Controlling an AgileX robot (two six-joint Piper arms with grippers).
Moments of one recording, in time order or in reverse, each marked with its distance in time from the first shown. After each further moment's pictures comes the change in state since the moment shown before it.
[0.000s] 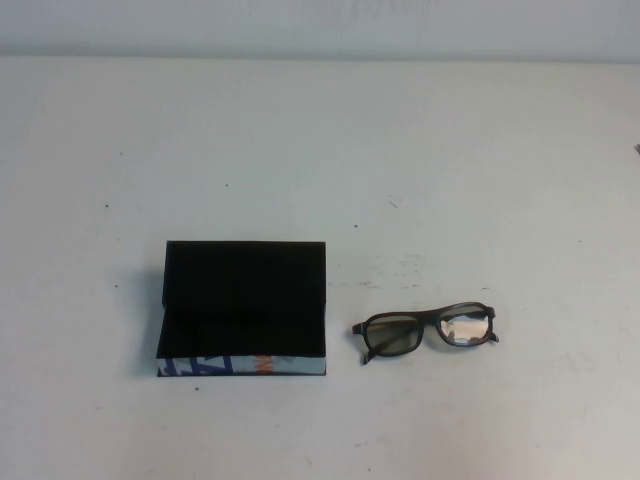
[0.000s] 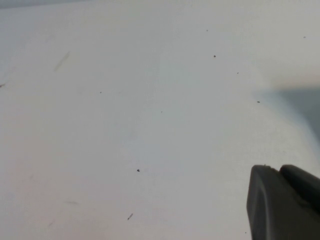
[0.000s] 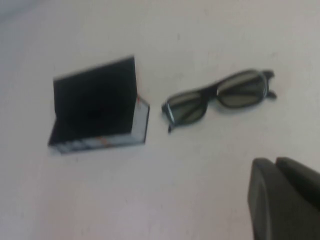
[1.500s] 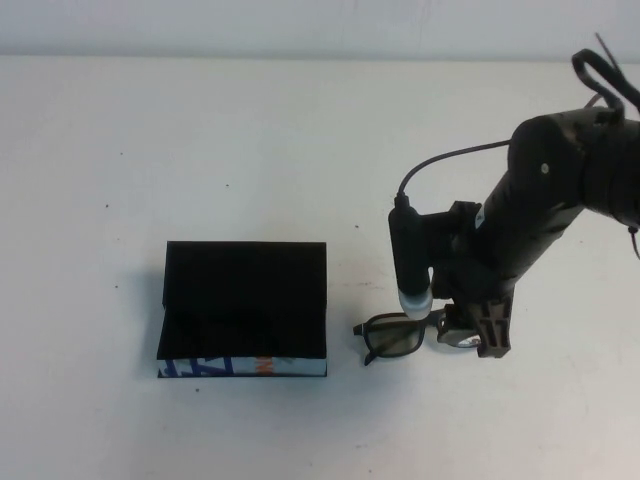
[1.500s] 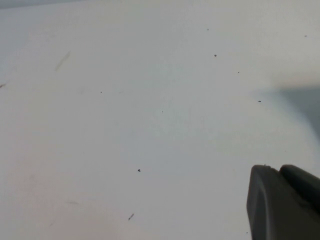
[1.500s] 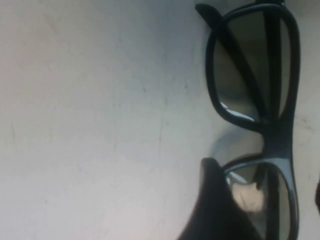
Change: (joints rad) right arm 0.396 1.406 -0.856 -0.390 0.203 -1.297; left arm 0.000 -0.001 0.000 0.004 0.002 0.000
